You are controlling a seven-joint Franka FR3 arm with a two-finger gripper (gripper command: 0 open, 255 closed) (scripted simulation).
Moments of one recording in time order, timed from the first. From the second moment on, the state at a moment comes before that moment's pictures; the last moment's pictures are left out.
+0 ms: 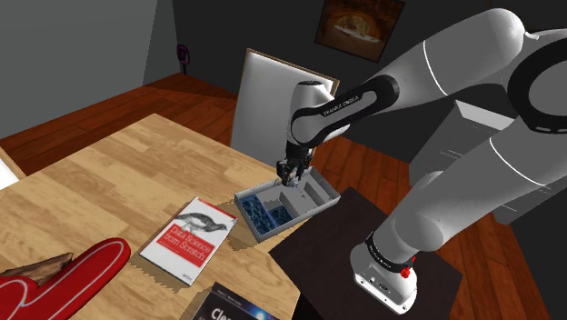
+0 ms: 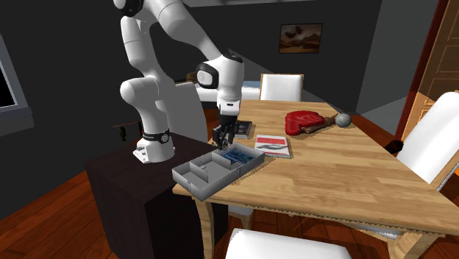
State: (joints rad) arm 0.04 -0.20 0.10 -2.68 0.15 2.33 0.16
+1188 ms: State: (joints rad) arm 0.04 -0.10 0.10 -2.74 0.16 2.50 0.13
